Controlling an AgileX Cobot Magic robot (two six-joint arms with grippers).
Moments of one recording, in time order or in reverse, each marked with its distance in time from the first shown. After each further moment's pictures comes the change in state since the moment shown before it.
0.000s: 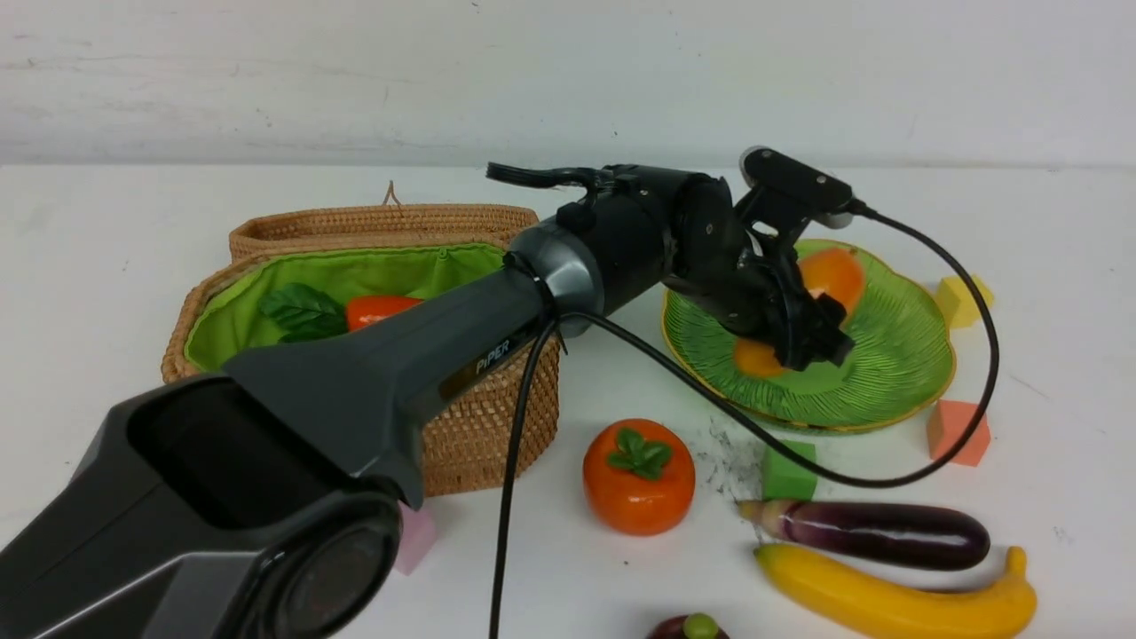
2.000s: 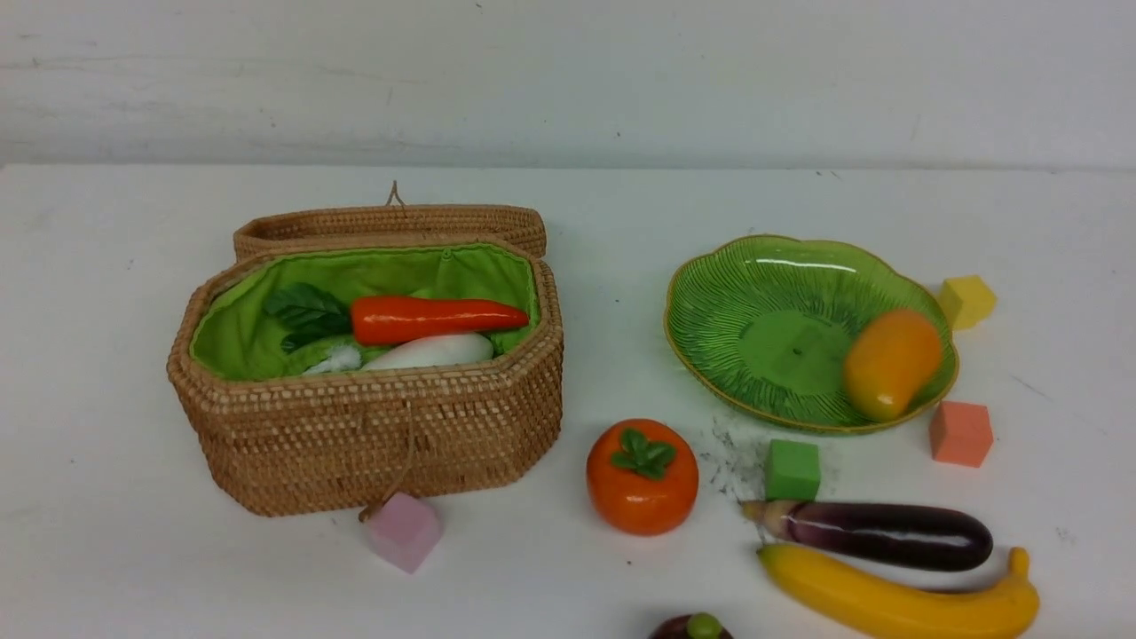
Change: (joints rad) right arm 0.000 0.000 0.000 0.000 0.000 0.000; left arm 0.347 -2.022 1.512 0.358 0.240 -0.588
